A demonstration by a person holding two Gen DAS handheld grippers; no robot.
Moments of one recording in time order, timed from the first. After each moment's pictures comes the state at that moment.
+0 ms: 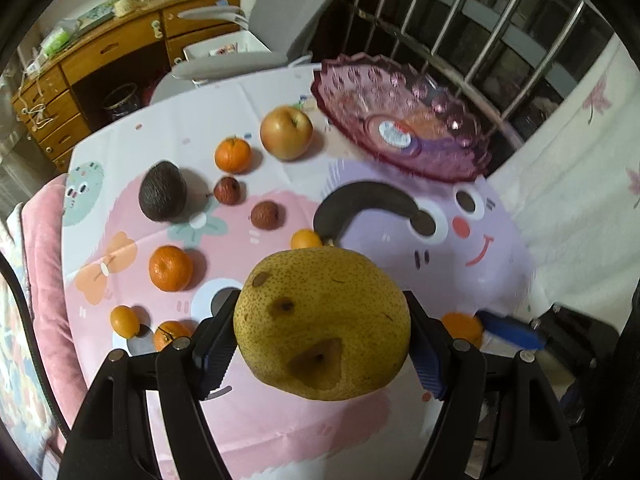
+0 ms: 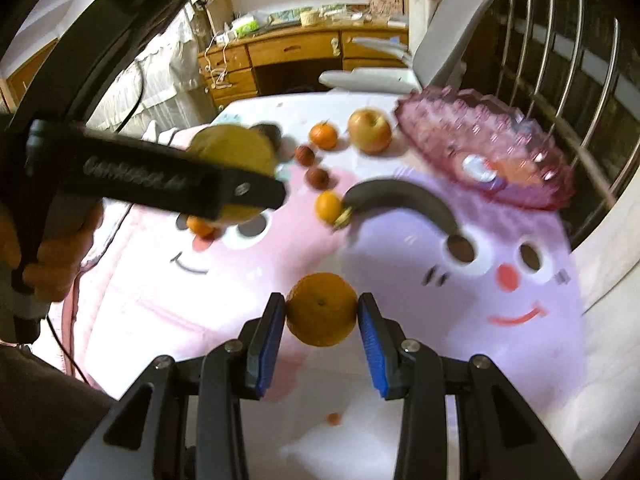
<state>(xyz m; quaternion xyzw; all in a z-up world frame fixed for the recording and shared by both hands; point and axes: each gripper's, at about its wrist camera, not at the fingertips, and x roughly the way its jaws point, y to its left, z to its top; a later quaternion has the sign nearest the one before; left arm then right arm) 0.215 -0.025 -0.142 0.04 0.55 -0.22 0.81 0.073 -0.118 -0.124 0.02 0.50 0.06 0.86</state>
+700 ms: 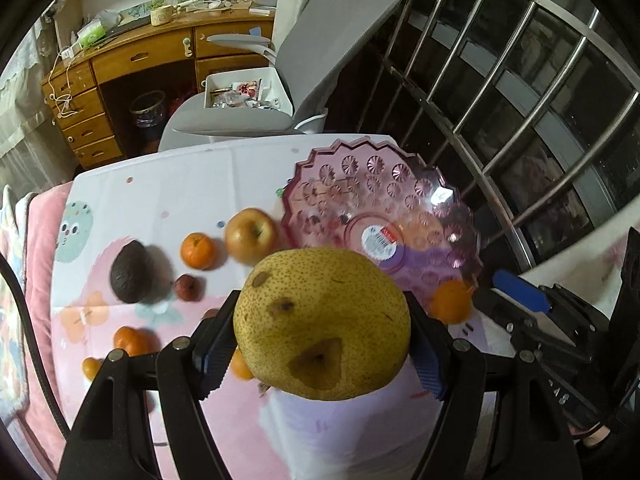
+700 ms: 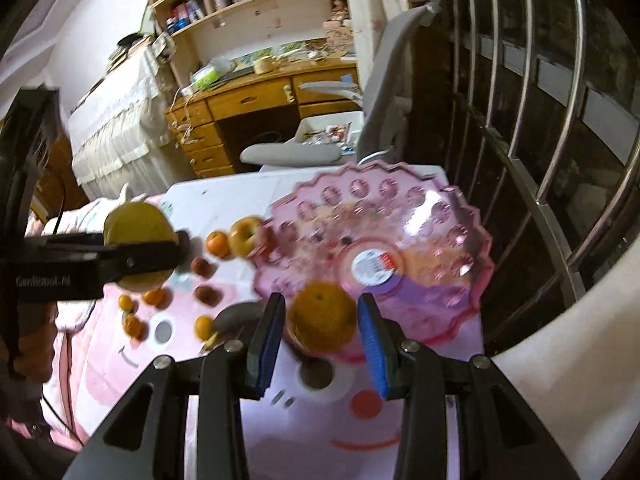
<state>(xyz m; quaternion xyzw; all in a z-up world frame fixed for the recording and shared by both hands) 0.296 -0.113 -0.106 -0.03 0.52 -0.15 0.84 0.181 -0.289 -0.091 0.08 0.46 0.04 0.88</state>
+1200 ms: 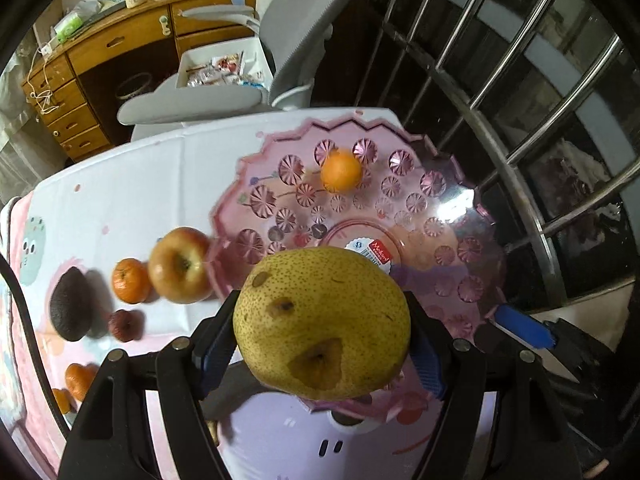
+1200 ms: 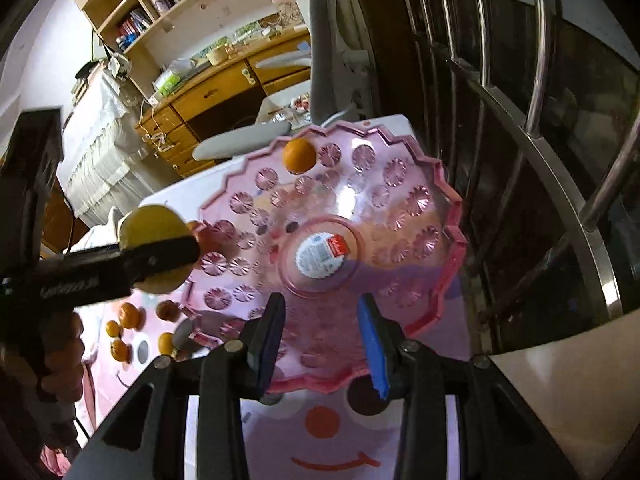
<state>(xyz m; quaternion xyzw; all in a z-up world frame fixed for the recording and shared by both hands) 0.363 -0.192 -0.168 -0.01 0.57 -0.14 0.81 0.211 -0.357 -0.150 0.16 0.52 0.03 0.84</state>
